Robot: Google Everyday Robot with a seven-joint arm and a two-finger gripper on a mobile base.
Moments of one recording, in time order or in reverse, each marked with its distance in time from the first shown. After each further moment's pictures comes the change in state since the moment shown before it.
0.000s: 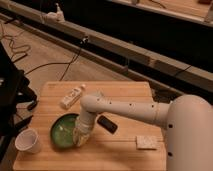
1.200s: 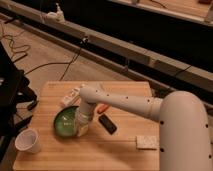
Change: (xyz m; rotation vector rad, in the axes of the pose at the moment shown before) arm -0.004 -0.054 -0.011 -0.019 0.022 -0.095
